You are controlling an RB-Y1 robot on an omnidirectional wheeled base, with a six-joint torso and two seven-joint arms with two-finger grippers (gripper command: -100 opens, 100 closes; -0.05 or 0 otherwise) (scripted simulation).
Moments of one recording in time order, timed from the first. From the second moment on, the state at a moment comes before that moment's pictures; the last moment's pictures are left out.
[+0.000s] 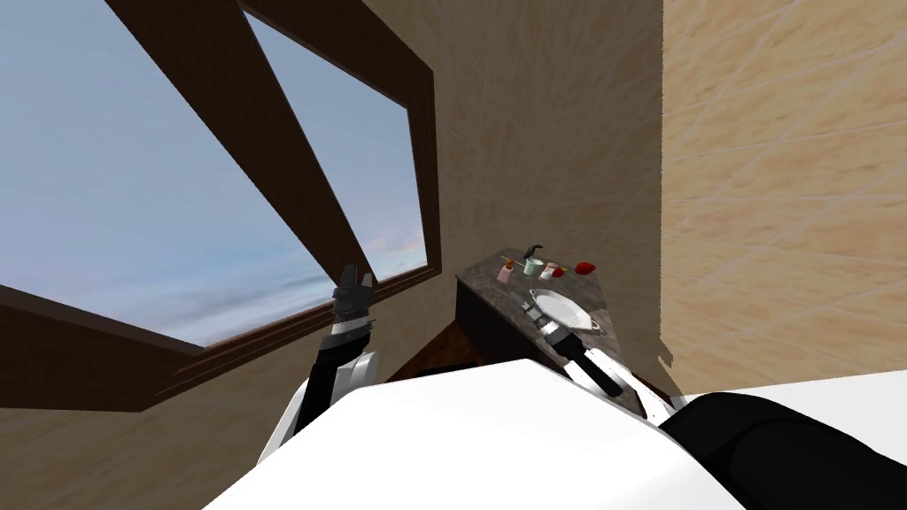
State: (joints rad) left arm 0.47 -0.04 0.03 -2.25 -0.05 -0.44 -0.06; right arm 0.61 -0.65 -0.13 -1.85 0.21 -0.53 -0.05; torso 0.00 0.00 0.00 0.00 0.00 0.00
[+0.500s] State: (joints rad) left arm 0.47 -0.04 0.03 -2.25 -0.05 -0.44 -0.06; right arm 0.62 -0.78 -0.12 -1.74 0.24 -0.54 -0.06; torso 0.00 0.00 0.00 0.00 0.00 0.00
